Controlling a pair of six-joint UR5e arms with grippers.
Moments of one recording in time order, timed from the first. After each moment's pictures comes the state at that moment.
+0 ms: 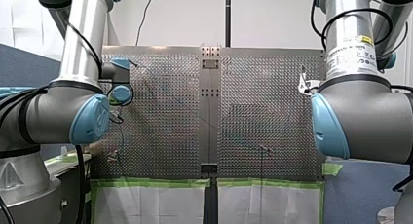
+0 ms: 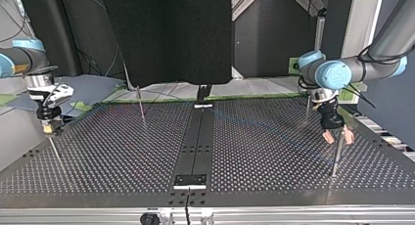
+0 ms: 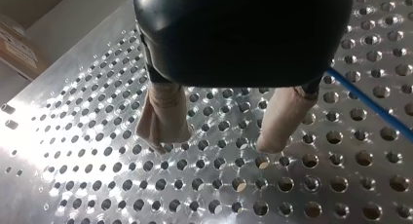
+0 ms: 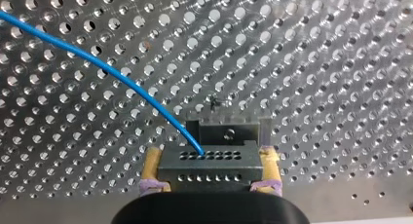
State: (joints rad) left arm 0.13 -1.87 -1.87 -2.40 -1.84 -2.50; right arm 1.51 -1.06 1.48 -0.43 1.15 1.66
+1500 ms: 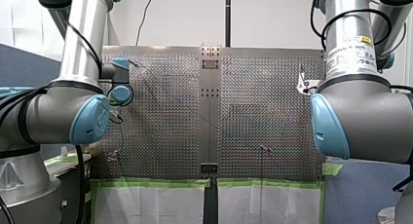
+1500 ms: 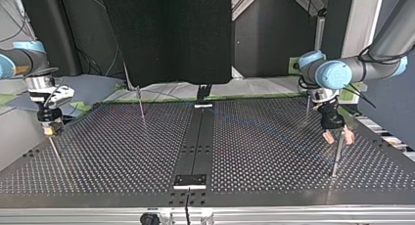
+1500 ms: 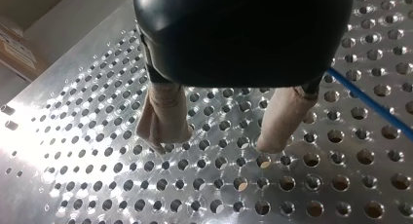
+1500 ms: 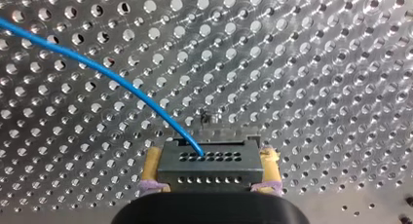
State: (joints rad) left arm 0.13 -1.87 -1.87 -2.40 -1.84 -2.49; right arm 1.51 -1.06 1.47 -0.45 1.14 1.67
